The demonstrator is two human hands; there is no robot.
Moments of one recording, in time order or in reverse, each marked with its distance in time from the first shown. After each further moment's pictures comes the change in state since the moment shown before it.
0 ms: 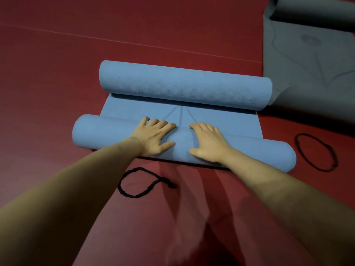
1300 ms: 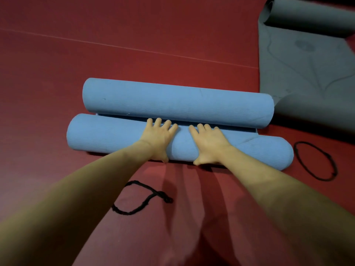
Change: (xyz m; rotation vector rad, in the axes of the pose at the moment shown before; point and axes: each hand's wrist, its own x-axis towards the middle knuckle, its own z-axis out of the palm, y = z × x) left_hand 0.041 0.020 -0.015 0.211 -0.143 -0.085; right_hand 0.034 0.018 -0.005 -0.495 -0.084 -0.058
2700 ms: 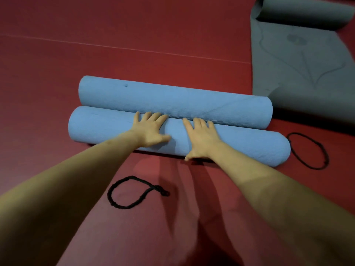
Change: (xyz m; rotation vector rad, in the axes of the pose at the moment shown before) left_hand 0.004 -0.019 0.000 -0.416 -0.079 -0.099; right_hand -0.005 -0.008 0.007 0.125 -0.018 0.125
